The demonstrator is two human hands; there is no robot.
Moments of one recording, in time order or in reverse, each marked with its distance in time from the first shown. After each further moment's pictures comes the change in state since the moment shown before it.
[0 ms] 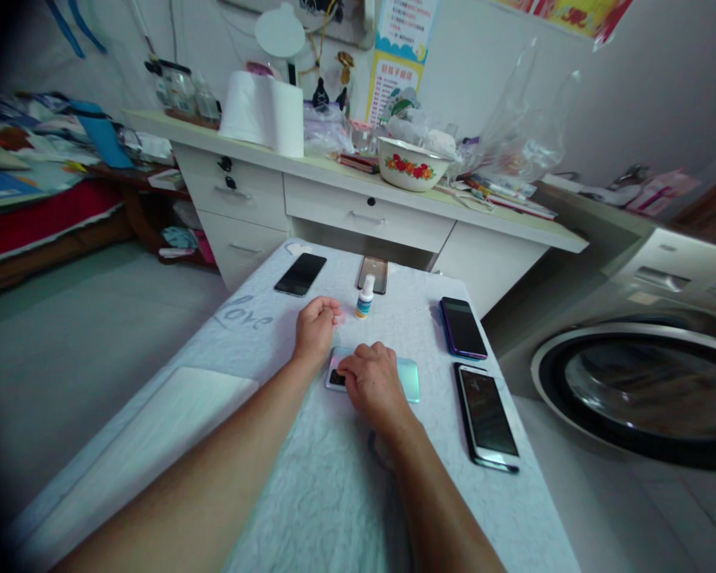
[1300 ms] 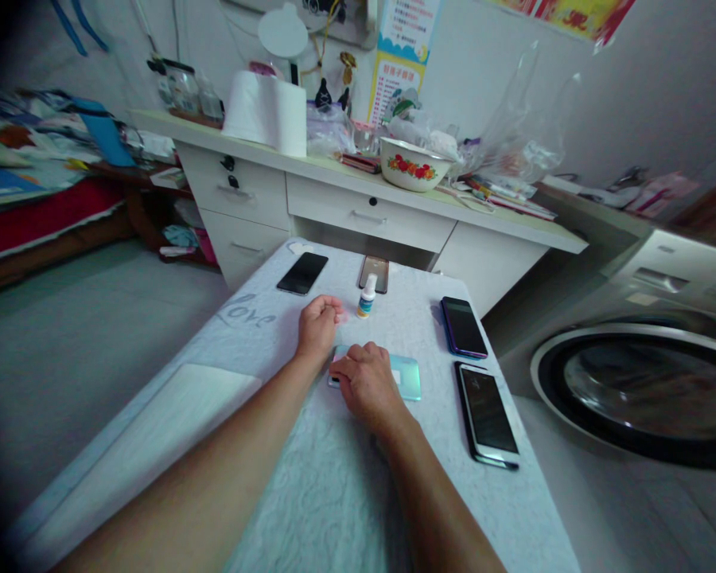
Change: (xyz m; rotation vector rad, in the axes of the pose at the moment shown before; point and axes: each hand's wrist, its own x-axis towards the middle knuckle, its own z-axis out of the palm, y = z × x) left_hand 0.001 0.002 0.000 0.002 0.005 -0.002; right_hand 0.001 -0.012 0.001 -0.012 -0.036 -0.076
